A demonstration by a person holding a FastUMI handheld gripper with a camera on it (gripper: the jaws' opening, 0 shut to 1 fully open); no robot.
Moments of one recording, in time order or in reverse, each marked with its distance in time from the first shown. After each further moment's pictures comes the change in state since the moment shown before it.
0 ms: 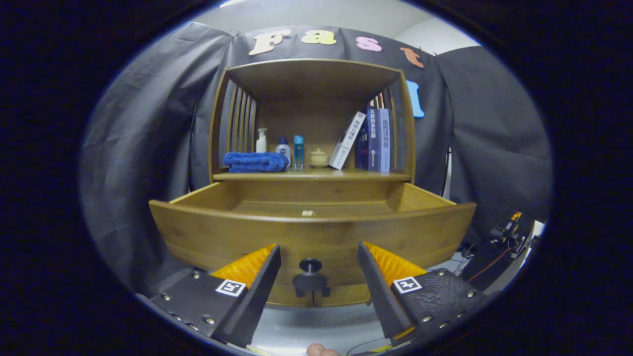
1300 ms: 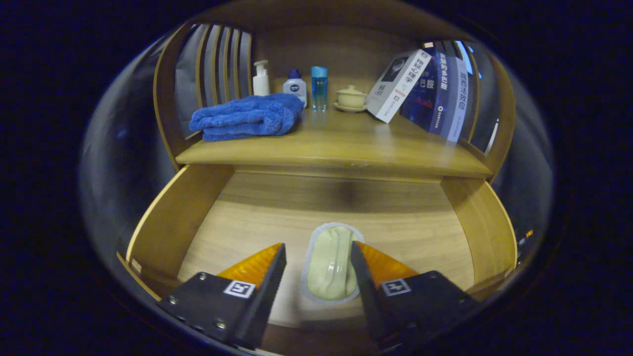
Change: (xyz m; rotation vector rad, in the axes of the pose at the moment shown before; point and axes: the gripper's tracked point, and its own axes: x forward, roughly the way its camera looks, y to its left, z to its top) arm 0.163 0.054 -0.010 -0.068 0.542 0.094
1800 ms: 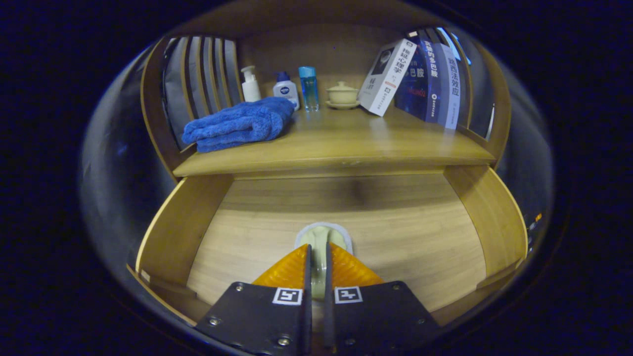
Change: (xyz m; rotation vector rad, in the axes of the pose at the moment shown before) arm -0.002 0.000 0.003 0.097 -0.010 0.054
